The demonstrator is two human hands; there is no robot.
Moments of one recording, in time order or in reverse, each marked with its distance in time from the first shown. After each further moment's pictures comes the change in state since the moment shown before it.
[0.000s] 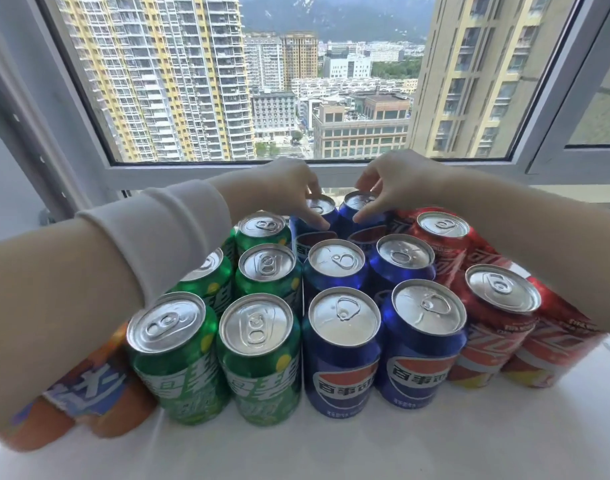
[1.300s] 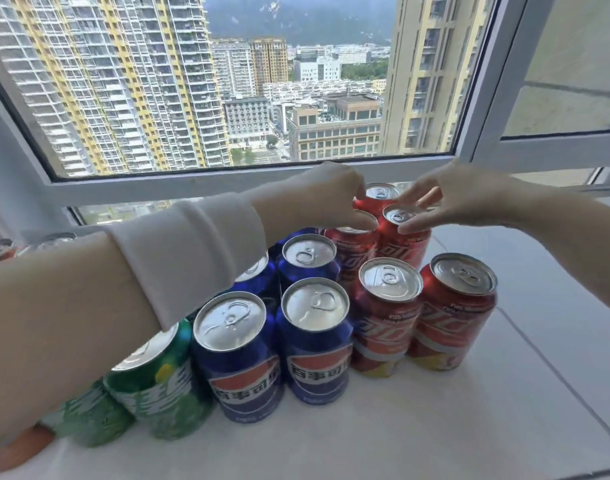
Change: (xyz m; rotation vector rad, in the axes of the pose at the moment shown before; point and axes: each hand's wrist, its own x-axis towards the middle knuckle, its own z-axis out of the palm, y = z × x) left_hand 0.023 0.132 0.013 0.021 0.063 0.232; right_hand -0.098 0.112 -0.023 0.129 0.027 0.181
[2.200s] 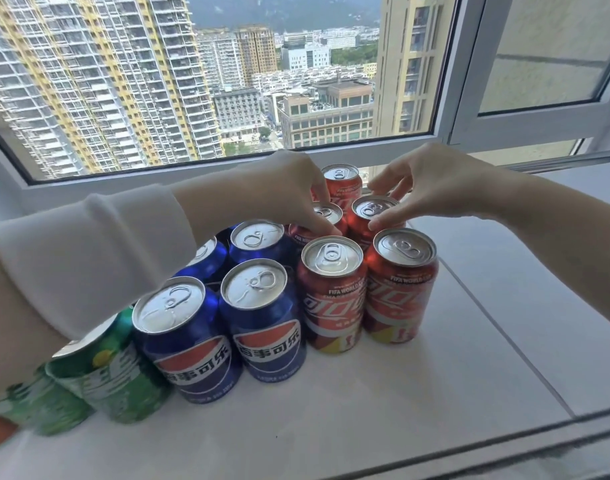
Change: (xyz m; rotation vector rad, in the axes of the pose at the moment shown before) left_hand -0.011 0.024 0.003 -0.016 -0.051 -0.076; right_hand -0.029 0.020 0.003 0.149 0.077 -0.090
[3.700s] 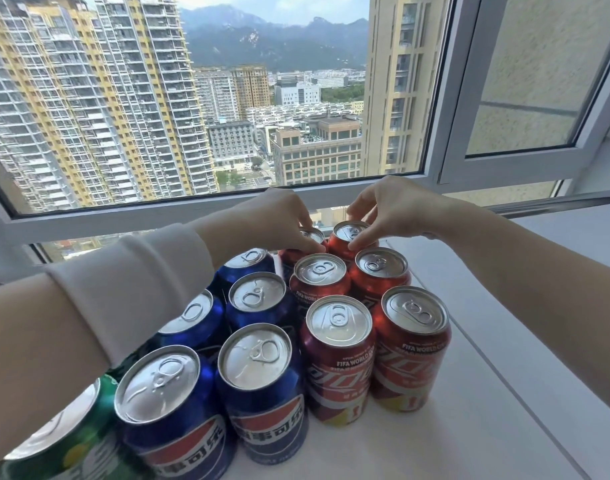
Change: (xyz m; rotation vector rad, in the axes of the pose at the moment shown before) left_hand 0.046 -0.036 0.001 -0.038 0.036 -0.048; right_hand 0.064 -0.004 0.003 0.035 -0.023 0.112
